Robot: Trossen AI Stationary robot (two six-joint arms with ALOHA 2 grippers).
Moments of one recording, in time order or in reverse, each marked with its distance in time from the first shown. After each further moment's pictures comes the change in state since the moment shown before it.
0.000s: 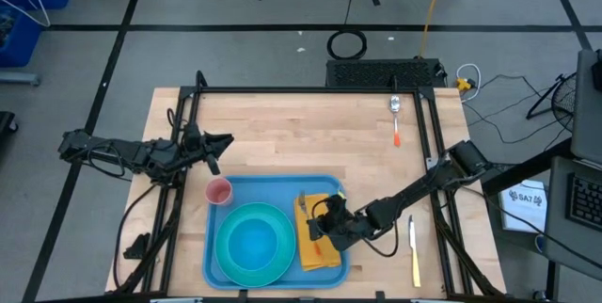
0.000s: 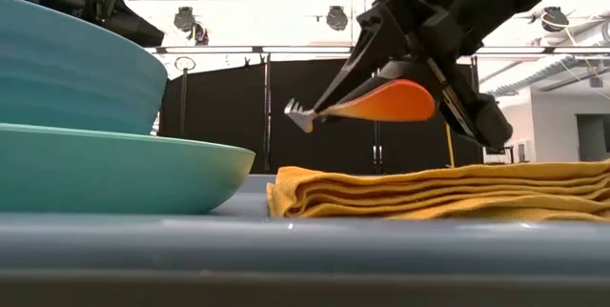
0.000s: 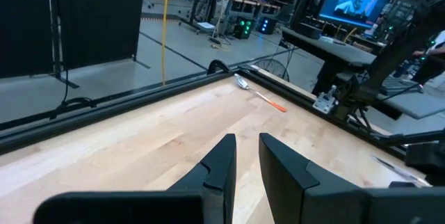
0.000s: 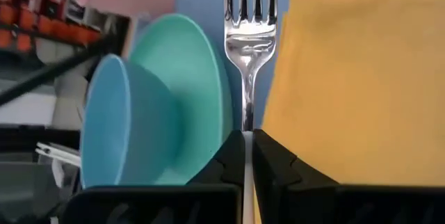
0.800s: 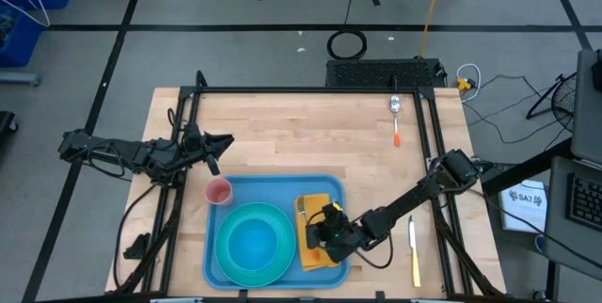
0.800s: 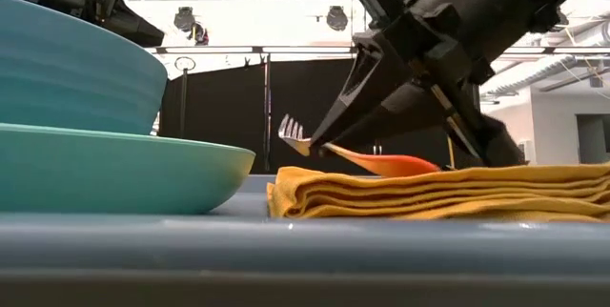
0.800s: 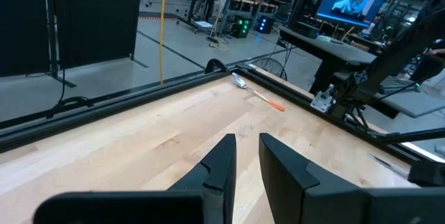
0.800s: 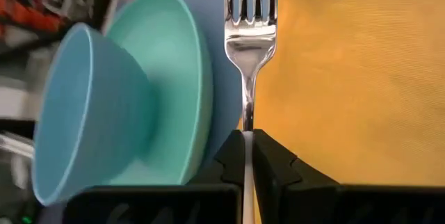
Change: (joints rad) left arm 0.000 0.000 0.000 -0.001 0.009 -0.002; right arm 0.035 0.106 0.079 -0.052 0.058 -0.004
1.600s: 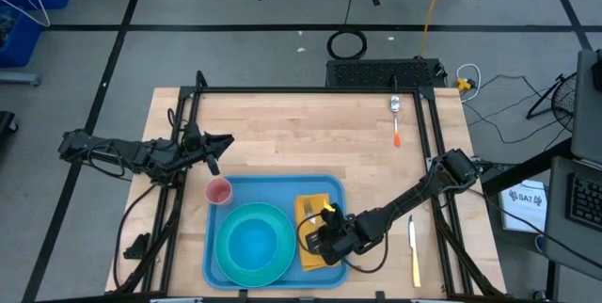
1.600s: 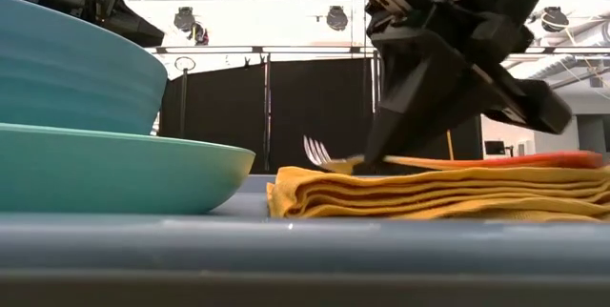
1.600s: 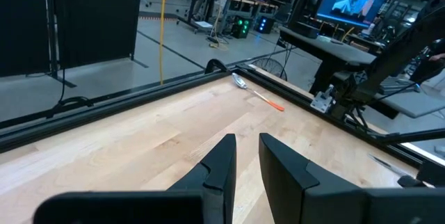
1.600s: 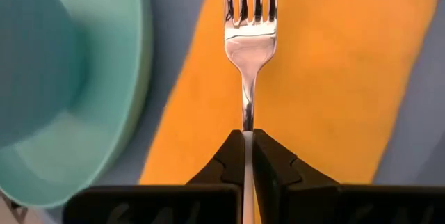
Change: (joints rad) left arm 0.000 0.000 0.000 0.000 0.000 0.000; right arm -0.010 0.000 0.176 -0.458 -0.201 0.015
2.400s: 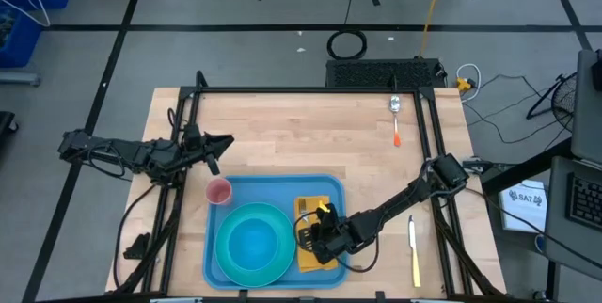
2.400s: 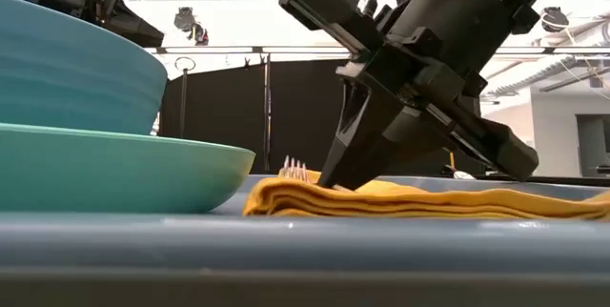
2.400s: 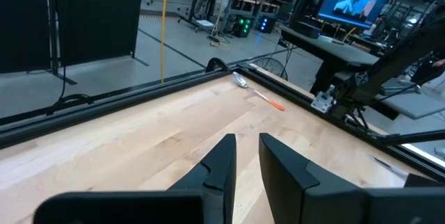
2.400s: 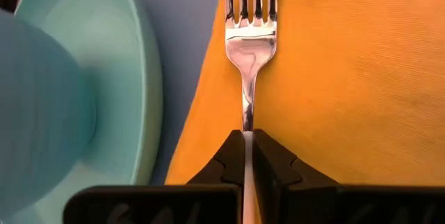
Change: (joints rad) left arm 0.000 0.000 0.000 -0.006 -0.003 -0.015; right arm -0.020 0.088 0.001 0.152 0.082 0.085
